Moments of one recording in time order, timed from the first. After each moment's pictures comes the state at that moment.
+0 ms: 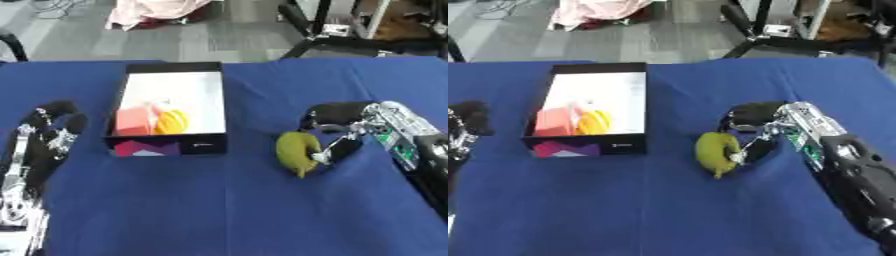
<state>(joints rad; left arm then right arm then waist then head) -0.17 0.13 0.02 -1.73 -0.12 0.02 0.00 -0.60 -0.52 0.30 -1.23 0.97 -0.57 0.60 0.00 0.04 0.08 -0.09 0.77</state>
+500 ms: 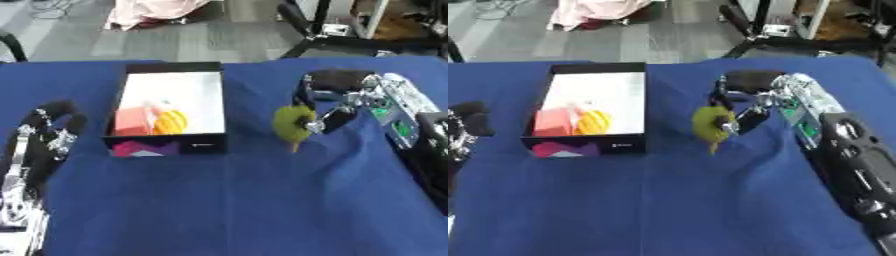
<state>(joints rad) -0.17 0.13 0.02 -1.73 -0.12 0.02 0.00 -0.76 -0.46 0.24 -1.28 0.84 -0.47 0.47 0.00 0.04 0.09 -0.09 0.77</state>
